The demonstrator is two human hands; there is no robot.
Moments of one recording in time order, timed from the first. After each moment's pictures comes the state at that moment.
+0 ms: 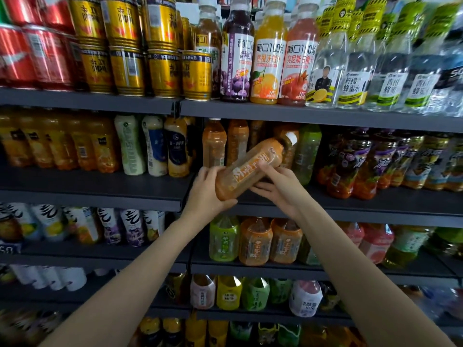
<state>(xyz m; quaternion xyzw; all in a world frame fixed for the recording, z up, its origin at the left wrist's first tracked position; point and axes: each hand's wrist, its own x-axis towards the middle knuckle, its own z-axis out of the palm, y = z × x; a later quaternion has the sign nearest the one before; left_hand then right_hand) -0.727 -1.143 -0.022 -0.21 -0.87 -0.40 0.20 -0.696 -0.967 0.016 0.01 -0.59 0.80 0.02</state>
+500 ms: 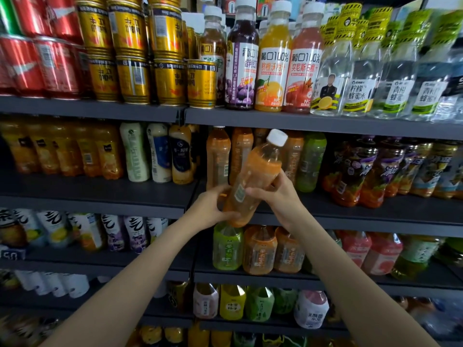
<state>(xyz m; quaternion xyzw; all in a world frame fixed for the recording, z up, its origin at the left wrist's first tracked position) -0.743 -1.154 -0.022 -0.27 -0.86 -0.43 0.04 -0.699 -0.977 0.005 0.10 -0.69 0.71 0.12</state>
